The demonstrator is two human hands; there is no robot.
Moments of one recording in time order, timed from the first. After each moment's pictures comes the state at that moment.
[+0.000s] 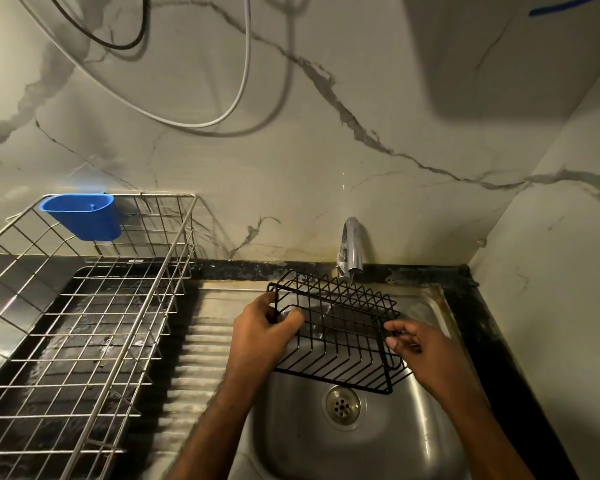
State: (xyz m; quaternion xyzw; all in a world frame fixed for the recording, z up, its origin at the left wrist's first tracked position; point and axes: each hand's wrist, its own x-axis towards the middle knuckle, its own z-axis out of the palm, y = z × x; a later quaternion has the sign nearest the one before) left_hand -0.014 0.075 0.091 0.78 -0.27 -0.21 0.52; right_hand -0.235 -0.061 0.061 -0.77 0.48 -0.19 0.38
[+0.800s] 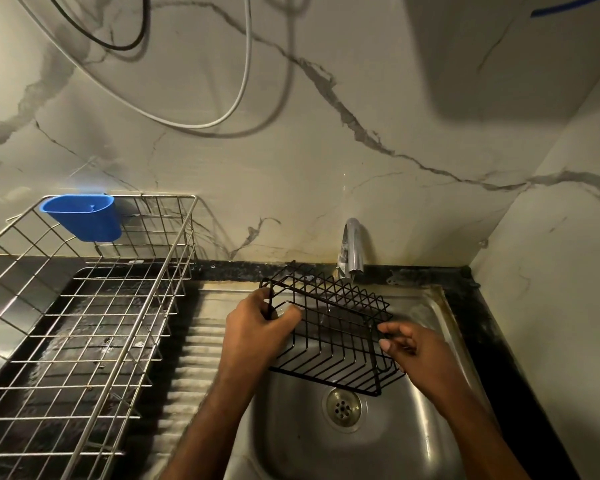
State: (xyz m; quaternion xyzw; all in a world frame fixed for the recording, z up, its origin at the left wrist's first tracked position) left_hand -0.008 0.077 0.109 0.80 -0.27 -0.18 0.50; right_hand -0.229 -0.064 0.046 -0.76 0.45 -0.21 0.43
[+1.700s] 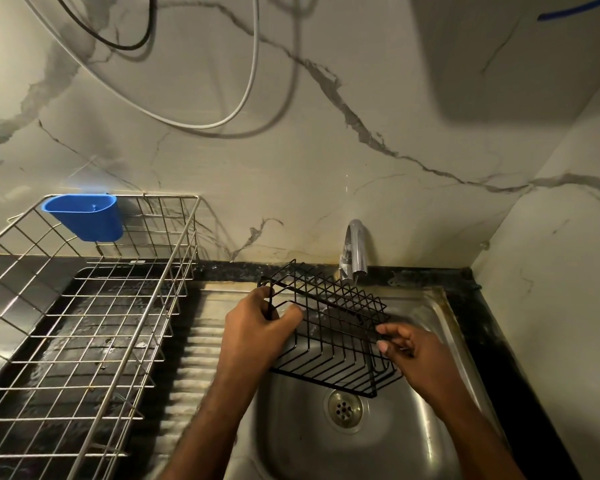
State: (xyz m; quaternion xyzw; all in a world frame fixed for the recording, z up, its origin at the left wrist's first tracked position) left_hand -0.003 0.082 0.113 0.80 -0.29 -0.17 0.50; right_hand -0.221 -0.056 0.046 -0.76 0.45 -0.20 0.42
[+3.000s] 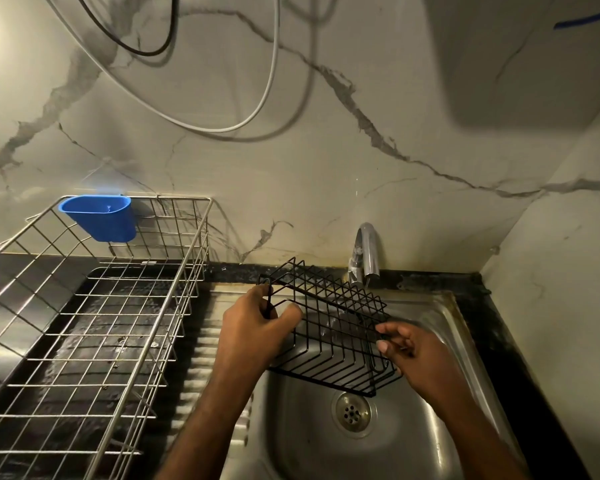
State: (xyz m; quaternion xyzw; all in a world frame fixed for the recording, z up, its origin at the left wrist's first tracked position) left_hand 0.010 0.099 0.130 0.80 -0.29 -0.16 0.50; right_hand -0.203 -0.046 0.055 -0.75 0.44 -0.20 0.44
